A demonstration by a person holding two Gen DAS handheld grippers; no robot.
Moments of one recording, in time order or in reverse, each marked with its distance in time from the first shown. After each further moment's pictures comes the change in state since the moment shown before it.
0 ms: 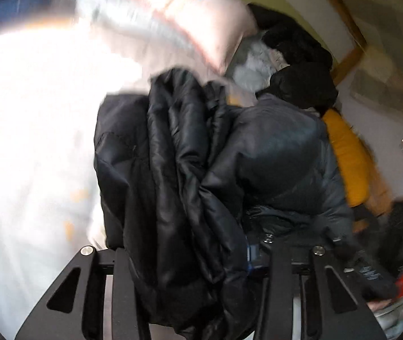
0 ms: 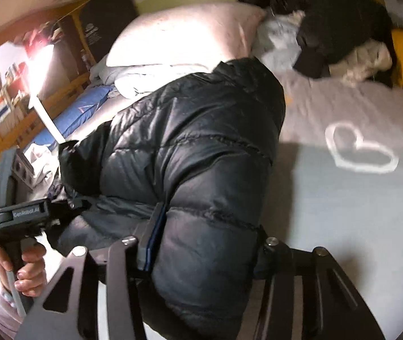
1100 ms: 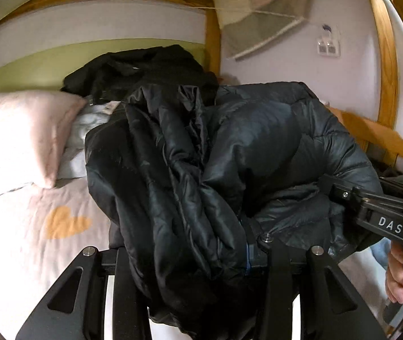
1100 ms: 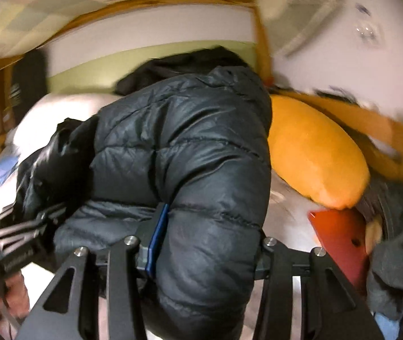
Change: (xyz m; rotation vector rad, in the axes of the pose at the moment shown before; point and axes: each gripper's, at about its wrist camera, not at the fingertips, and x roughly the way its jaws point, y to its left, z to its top) left arm 0.117 -0.394 -0.001 0.614 -0.227 -0.148; right arm -0.183 -0.255 0.047 0.141 -0.308 -0.534
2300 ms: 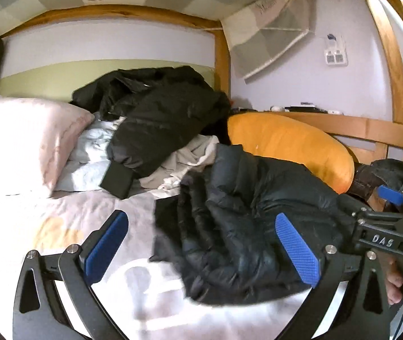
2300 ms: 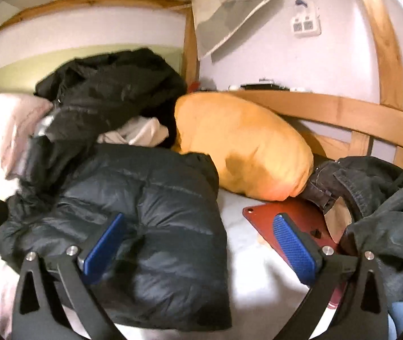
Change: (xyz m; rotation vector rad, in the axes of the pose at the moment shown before) left arm 0.033 0.022 -0.052 0.002 -0.203 0.066; right arm 0.056 -0.033 -0.054 0.026 -0.171 -0.304
